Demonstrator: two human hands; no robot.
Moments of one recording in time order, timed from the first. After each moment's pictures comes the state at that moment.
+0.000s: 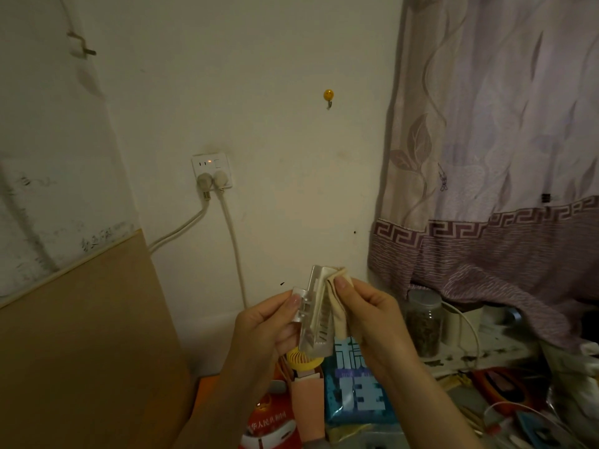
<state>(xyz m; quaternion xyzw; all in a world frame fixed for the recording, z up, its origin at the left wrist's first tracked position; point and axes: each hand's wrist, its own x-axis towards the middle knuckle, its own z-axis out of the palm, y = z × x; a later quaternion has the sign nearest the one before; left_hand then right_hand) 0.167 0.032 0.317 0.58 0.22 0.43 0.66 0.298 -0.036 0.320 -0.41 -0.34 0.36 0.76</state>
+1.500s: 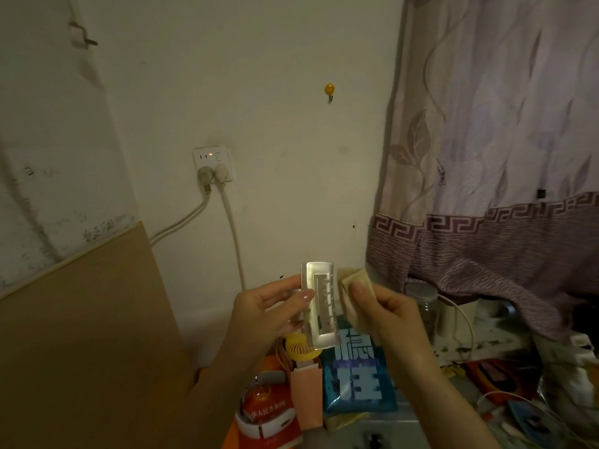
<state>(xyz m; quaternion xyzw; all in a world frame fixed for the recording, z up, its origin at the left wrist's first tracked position) 0.154 0.027 0.329 0.64 0.20 0.43 0.60 0.304 -0.060 0.306 -0.52 -0.42 0.23 0.71</state>
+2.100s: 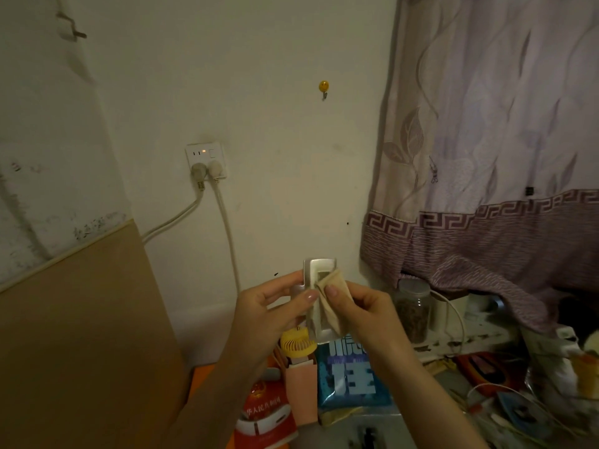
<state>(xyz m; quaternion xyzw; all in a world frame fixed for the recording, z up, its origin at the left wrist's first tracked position) 0.160 0.025 0.322 0.67 0.17 0.46 0.56 0.292 -0.051 0.305 -0.48 -0.44 0.29 0.70</state>
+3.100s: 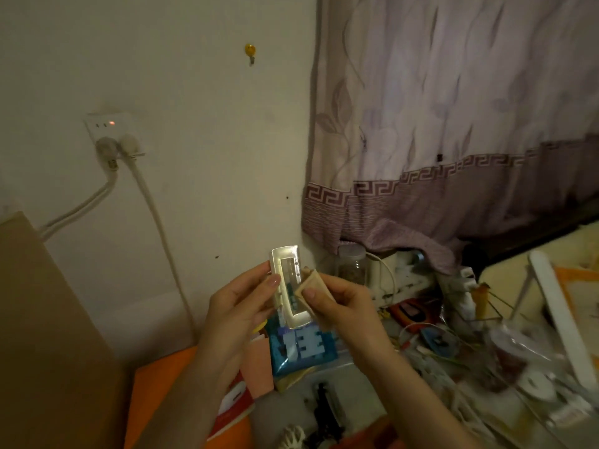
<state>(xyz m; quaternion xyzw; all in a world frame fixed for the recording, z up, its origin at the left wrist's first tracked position) 0.187 0.027 0.282 0.61 0.17 0.38 0.68 0.308 -0.084 0.267 -0.53 -0.43 0.20 0.70</state>
